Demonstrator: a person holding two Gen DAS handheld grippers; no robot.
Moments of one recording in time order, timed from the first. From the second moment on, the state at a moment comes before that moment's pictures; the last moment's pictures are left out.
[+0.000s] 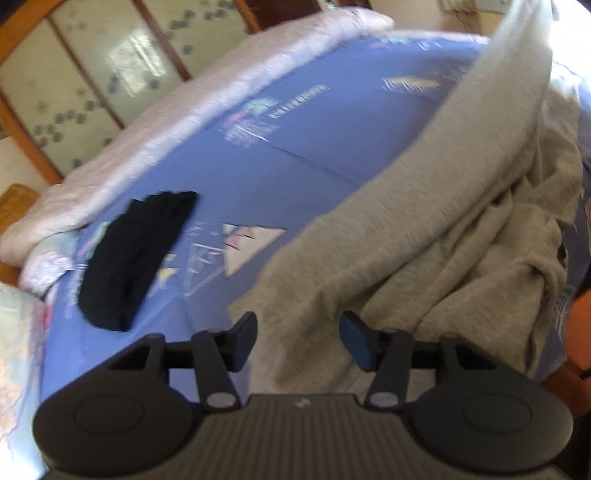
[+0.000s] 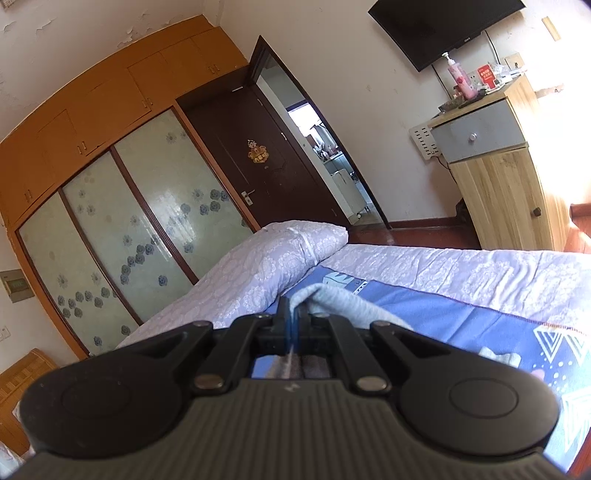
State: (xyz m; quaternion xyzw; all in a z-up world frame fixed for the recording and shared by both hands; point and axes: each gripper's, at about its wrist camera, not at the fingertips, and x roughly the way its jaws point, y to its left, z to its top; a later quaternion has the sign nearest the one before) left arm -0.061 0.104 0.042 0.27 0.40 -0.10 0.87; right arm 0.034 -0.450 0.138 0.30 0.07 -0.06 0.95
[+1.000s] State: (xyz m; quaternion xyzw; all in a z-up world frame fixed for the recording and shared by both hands) left arm 0.194 0.086 0.110 0.08 0.39 0.08 0.91; right arm 0.322 -0.461 0.134 0.22 0.20 -0.15 0.94
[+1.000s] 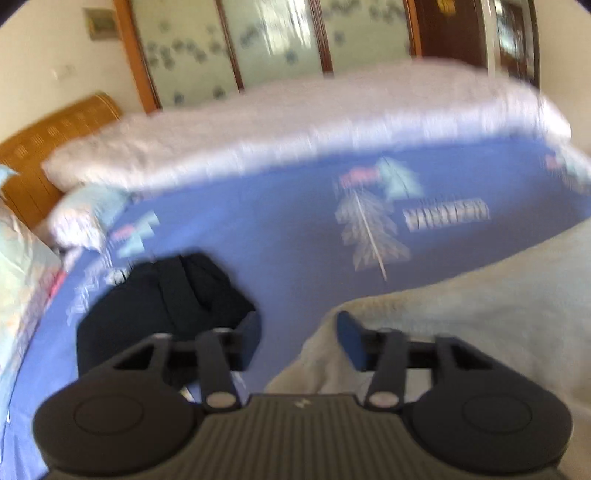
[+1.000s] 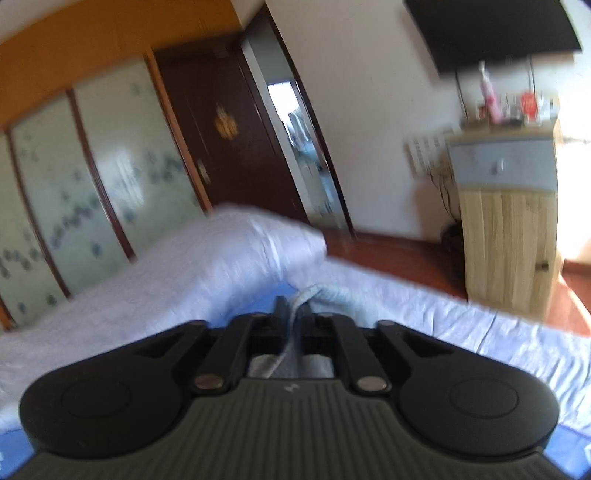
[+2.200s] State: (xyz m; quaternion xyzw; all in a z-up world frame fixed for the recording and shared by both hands) left arm -0.083 0.118 0.108 -0.09 0.35 -0.09 0.93; right arm 0.033 -0.151 0.051 0.10 0.38 0.44 0.81
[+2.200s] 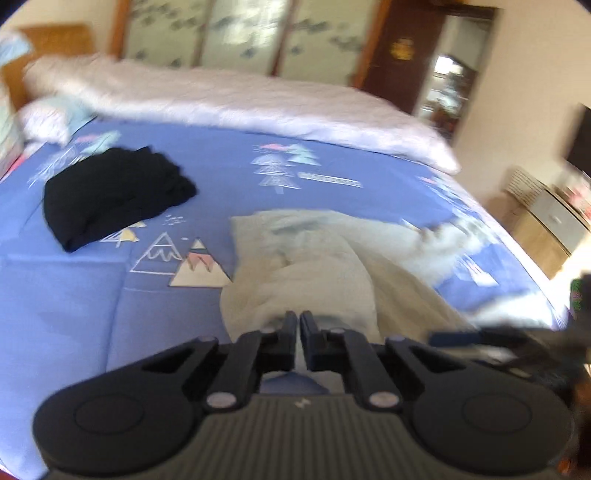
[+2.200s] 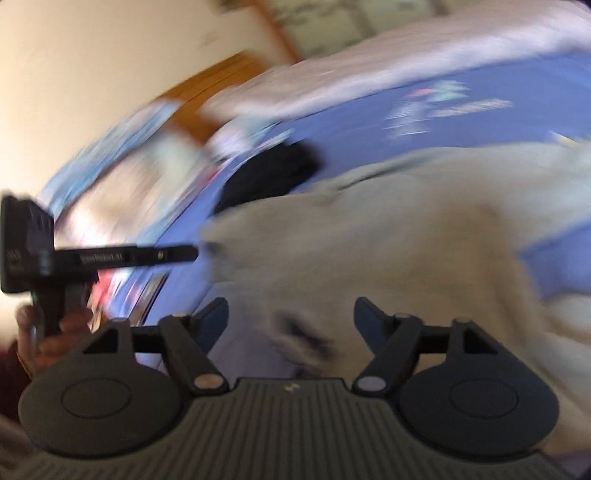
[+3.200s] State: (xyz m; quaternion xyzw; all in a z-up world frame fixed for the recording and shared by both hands) left arm 0.009 0.173 -0.013 -0.42 0.45 -0.15 0.78; right arm 0.011 -0.135 0.042 -0.09 0.29 0.51 0.81
